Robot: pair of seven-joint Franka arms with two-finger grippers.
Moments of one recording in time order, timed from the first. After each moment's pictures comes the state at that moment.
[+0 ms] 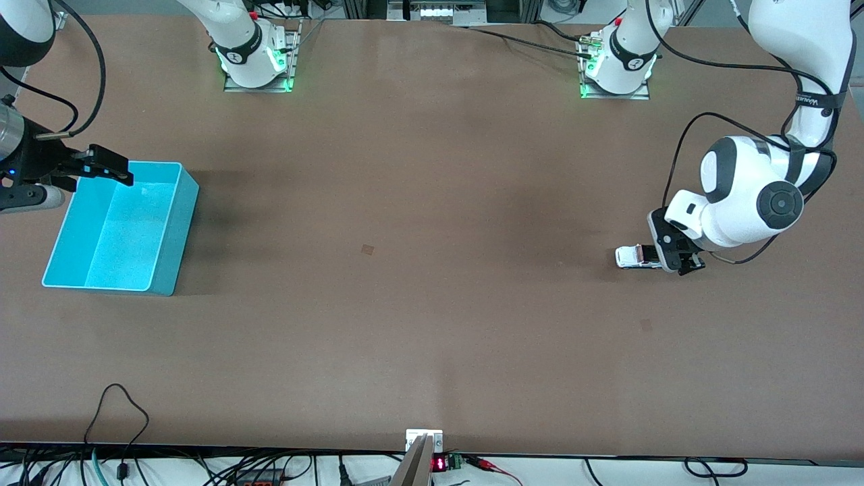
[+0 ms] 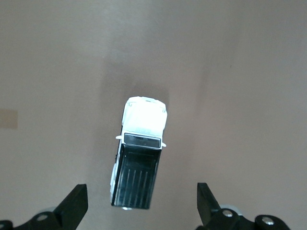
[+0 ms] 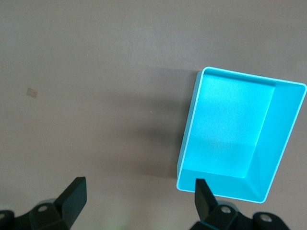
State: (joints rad) left arm 0.05 0.34 -0.03 -2.07 0.00 2.29 1.39; right arm 0.05 0.11 -0.06 -1.56 0.01 1.57 -0.13
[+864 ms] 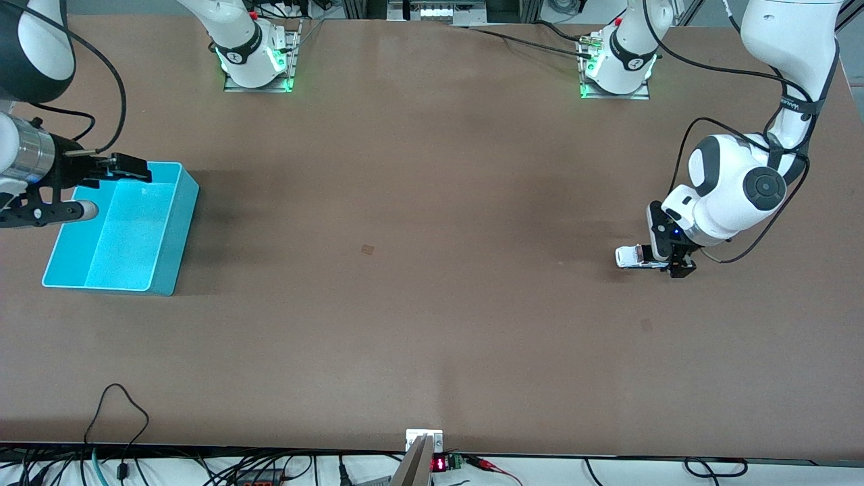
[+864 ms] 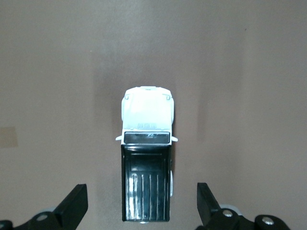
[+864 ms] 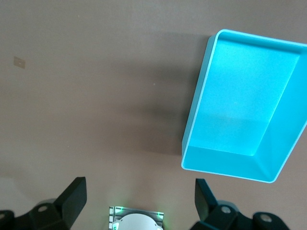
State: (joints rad) left arm 0.08 0.35 -0.03 -2.19 0.00 2.55 1.56; right arm 0.05 0.18 -0.06 -1.56 0.01 1.47 -0.13
